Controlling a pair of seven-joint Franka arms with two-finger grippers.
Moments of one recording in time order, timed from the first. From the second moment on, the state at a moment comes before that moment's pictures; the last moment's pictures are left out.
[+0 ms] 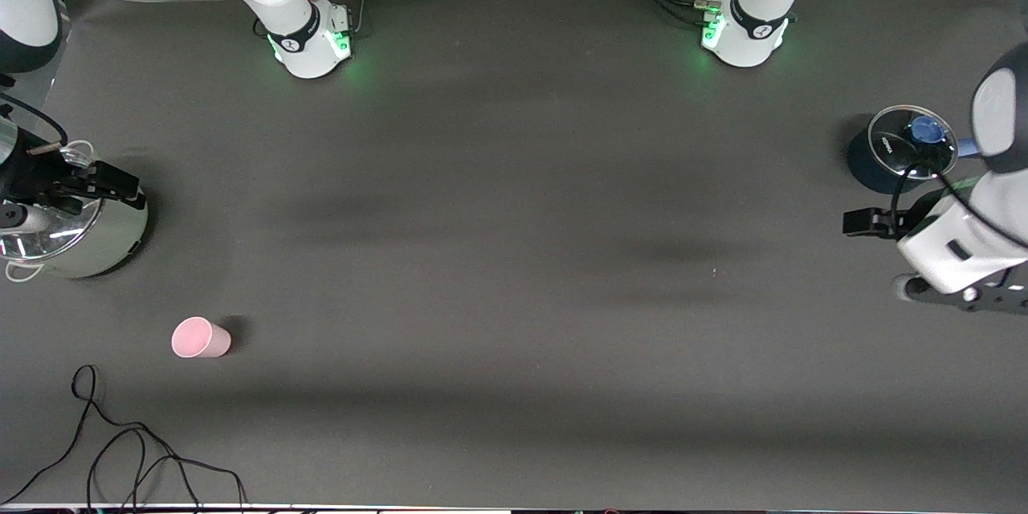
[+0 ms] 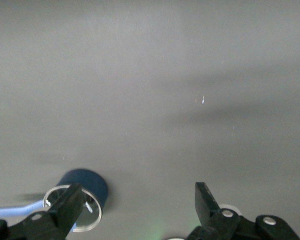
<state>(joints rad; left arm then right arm) -0.22 0.36 0.19 -1.25 0.02 1.43 0.11 0.02 0.01 -0.12 -1.71 0.01 1.73 -0.13</state>
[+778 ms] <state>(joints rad) -0.02 0.02 -0.03 -1.62 0.12 1.63 0.13 -0.20 -0.01 0.11 -1.70 0.00 1.73 -0.09</state>
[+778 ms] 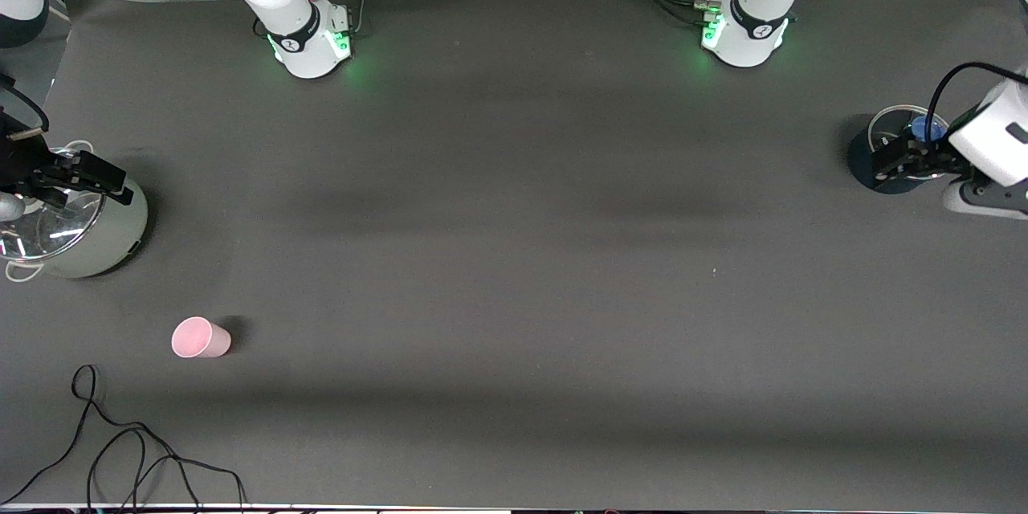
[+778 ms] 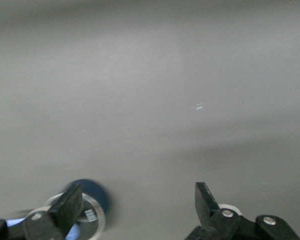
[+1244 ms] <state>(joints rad) -0.01 0.01 -0.08 -1.60 0.15 1.51 0.20 -0.09 0.00 -0.01 -1.69 0.00 1.73 -0.09</state>
